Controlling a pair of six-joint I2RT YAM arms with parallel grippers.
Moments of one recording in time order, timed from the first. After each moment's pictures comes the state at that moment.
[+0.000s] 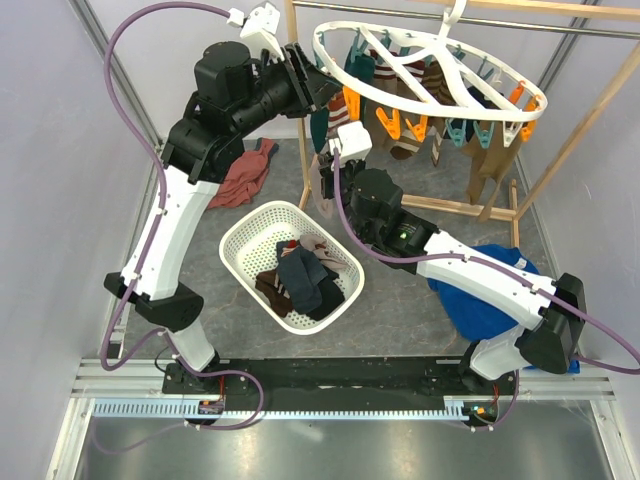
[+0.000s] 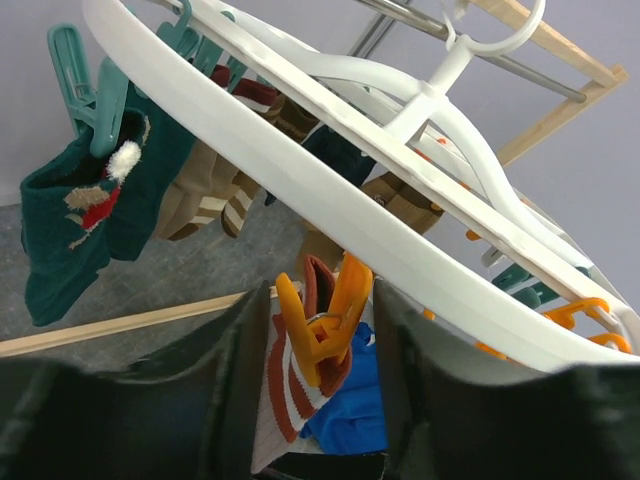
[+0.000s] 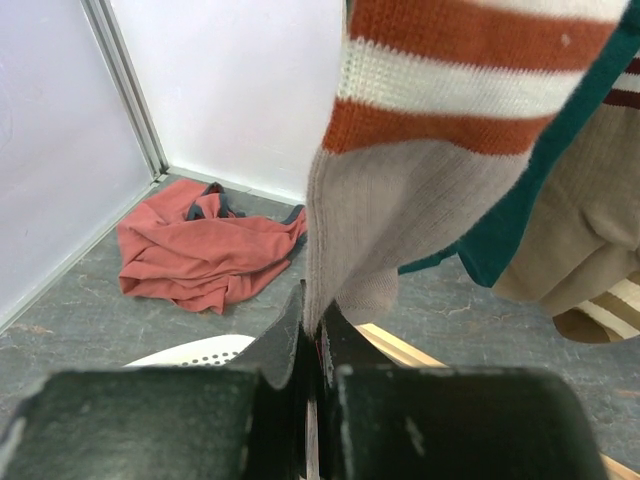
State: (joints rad) left arm -0.59 1.73 2.39 -0.69 0.13 -0.56; right arm 0.96 1.46 1.36 0.19 0.56 -0.02
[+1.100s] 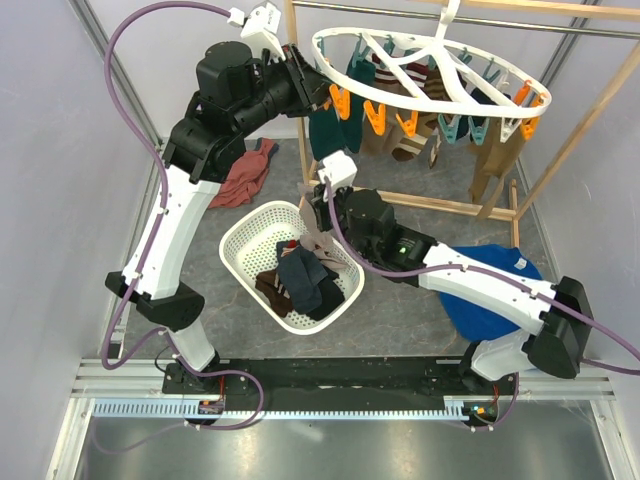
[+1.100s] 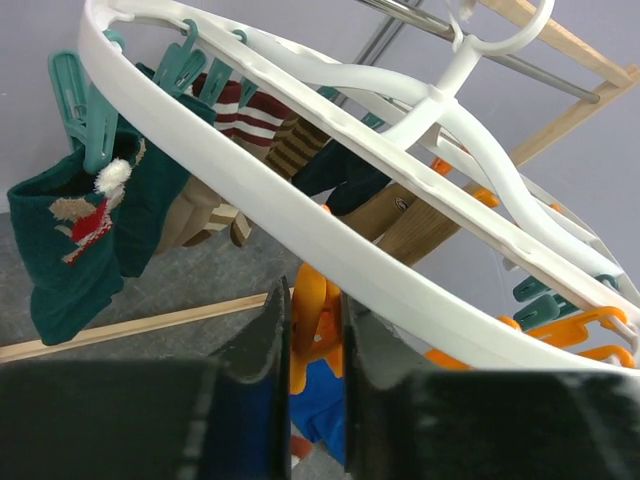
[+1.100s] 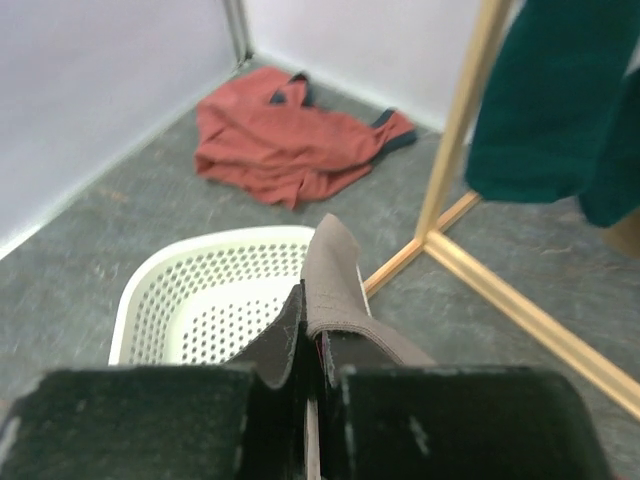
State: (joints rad) left arm -0.59 1.74 2.40 -0.69 0.11 -0.54; right arm 0.98 1.41 1.22 0.11 0.37 0.08
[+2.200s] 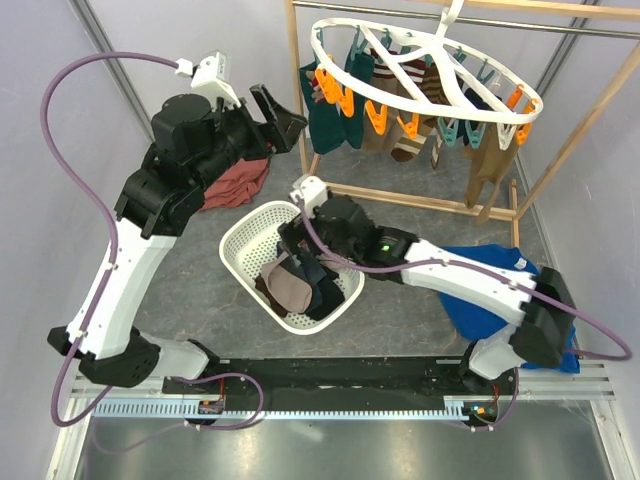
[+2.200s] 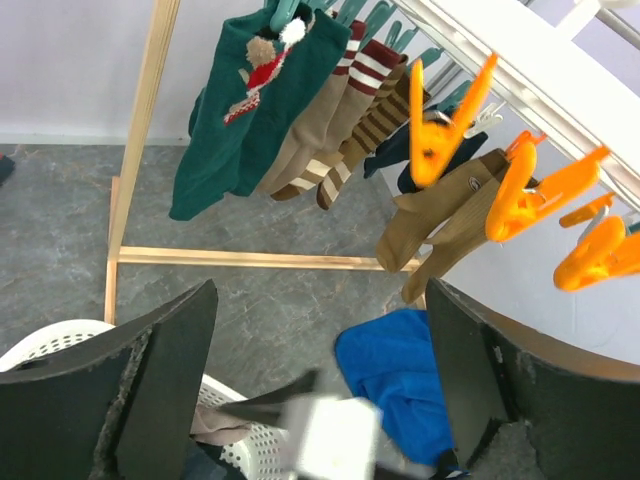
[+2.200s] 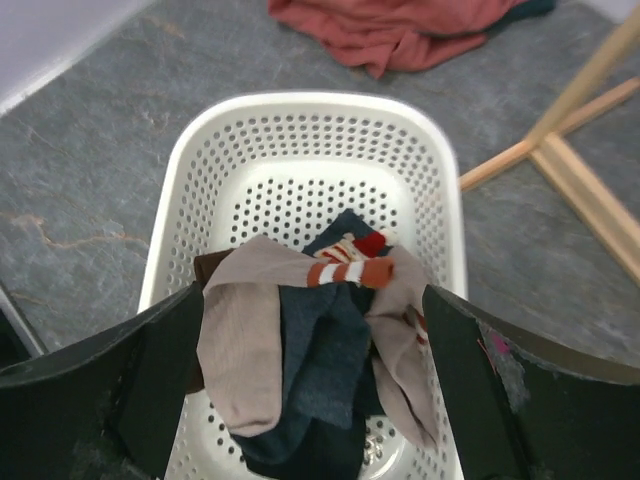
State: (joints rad) left arm -0.59 1.36 1.94 -0.69 -0.10 -0.53; right arm 1.01 1.53 1.28 -0.15 0.16 0.12
